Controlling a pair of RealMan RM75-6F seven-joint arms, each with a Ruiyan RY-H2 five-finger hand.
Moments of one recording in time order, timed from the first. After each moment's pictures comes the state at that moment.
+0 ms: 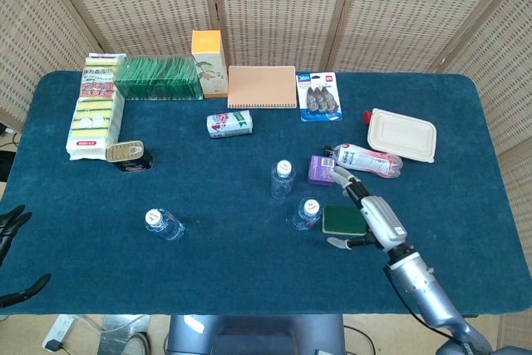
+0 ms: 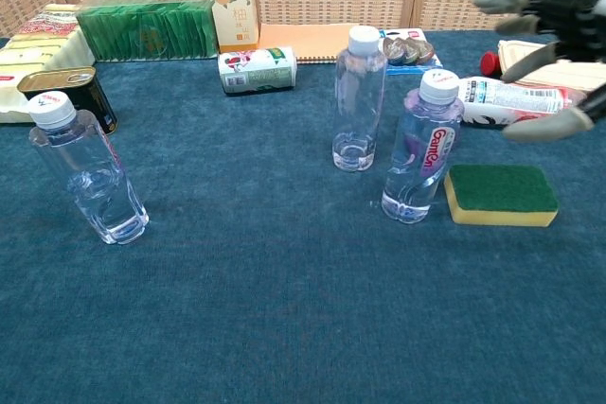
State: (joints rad) left arm 0.02 -0.94 0.10 -1.66 1.76 1.67 -0.42; right arm 0.45 -1.26 0.09 -1.78 -1.48 1.19 0.35
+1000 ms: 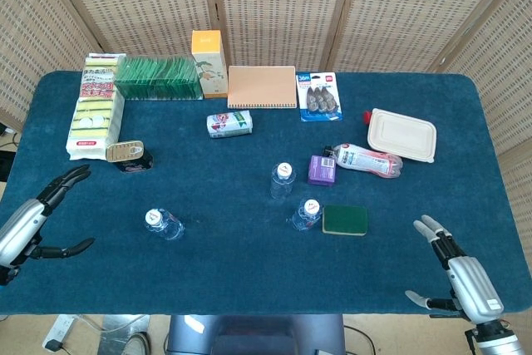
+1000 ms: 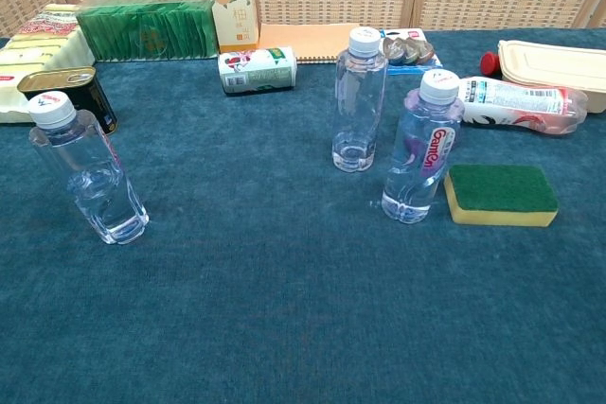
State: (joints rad) left arm -0.33 -0.81 0.02 -1.76 1.78 1.36 -0.80; right arm 0.10 -0.98 -0.14 -1.84 -1.71 1.51 0.30
